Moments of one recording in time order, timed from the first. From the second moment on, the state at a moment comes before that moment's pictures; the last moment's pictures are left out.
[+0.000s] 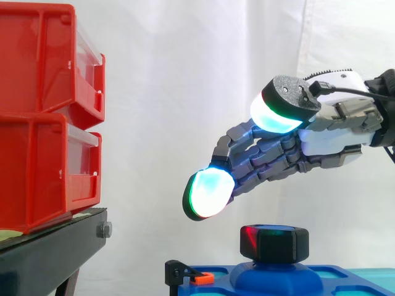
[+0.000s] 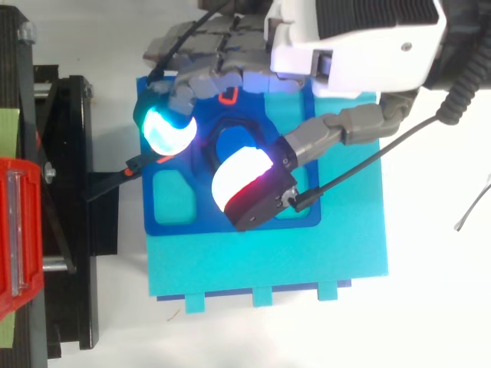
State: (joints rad) arm 0.00 -2.20 -1.14 -3.06 -1.62 -0.97
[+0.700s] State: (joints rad) arm 0.05 -2.20 -1.15 -3.08 -1.58 -0.97
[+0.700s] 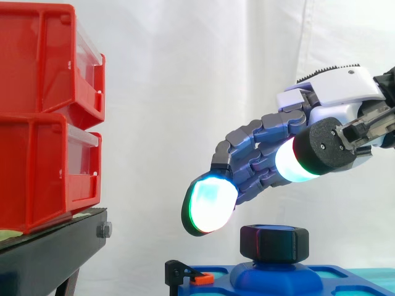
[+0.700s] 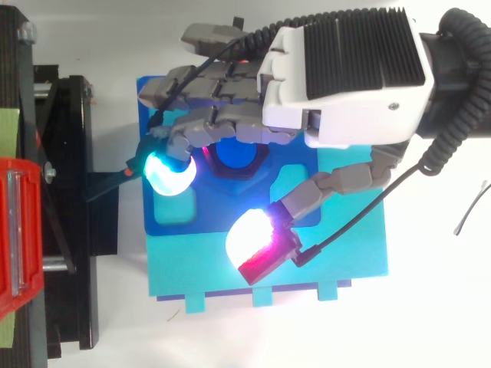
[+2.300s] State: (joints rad) arm 0.00 -2.20 -1.19 -3.06 -1.65 -0.97
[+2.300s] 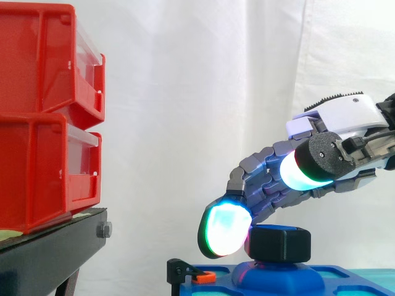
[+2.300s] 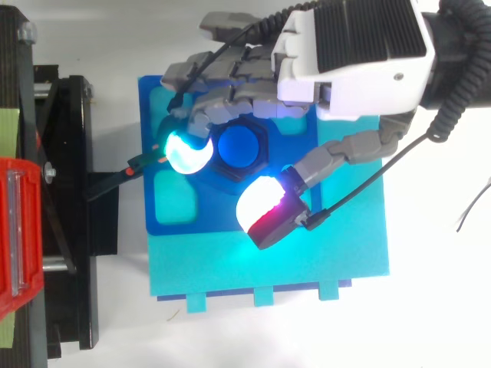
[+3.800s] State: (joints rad) arm -0.05 -2.20 -1.13 -3.04 -1.71 -1.00
